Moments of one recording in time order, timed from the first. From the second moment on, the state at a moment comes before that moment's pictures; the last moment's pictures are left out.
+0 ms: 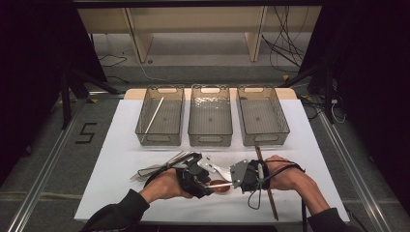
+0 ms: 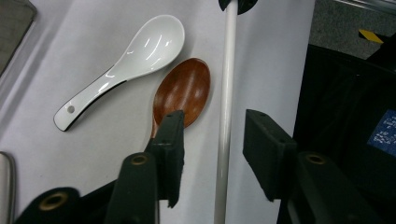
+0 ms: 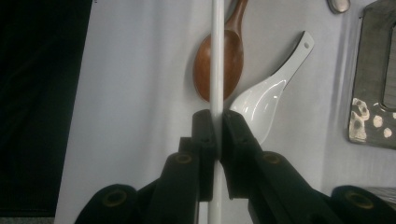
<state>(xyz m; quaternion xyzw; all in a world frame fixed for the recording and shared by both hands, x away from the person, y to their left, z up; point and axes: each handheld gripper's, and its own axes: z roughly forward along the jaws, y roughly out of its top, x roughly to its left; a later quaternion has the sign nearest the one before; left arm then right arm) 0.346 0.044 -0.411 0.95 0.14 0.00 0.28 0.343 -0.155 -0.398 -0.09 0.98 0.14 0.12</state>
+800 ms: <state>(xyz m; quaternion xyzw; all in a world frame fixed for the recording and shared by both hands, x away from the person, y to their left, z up) 0.346 0.043 -0.414 0.95 0.12 -0.02 0.28 0.341 -0.154 -0.400 -0.10 0.98 0.15 0.12</state>
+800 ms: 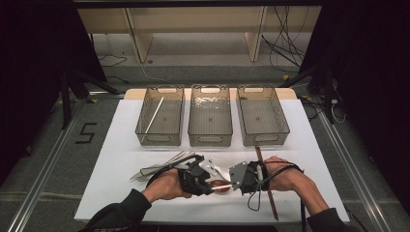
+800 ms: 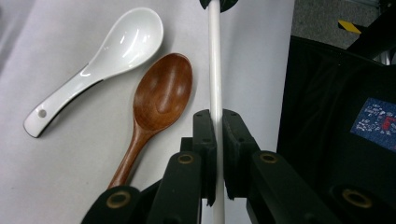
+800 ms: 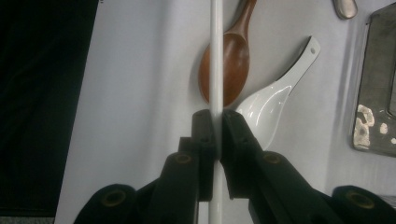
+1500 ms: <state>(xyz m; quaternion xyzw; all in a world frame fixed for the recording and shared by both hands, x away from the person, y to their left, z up) 0.373 0.093 -0.395 0.93 0.19 0.04 0.31 0.353 -0.196 -0.368 0.11 0.95 0.23 0.16</state>
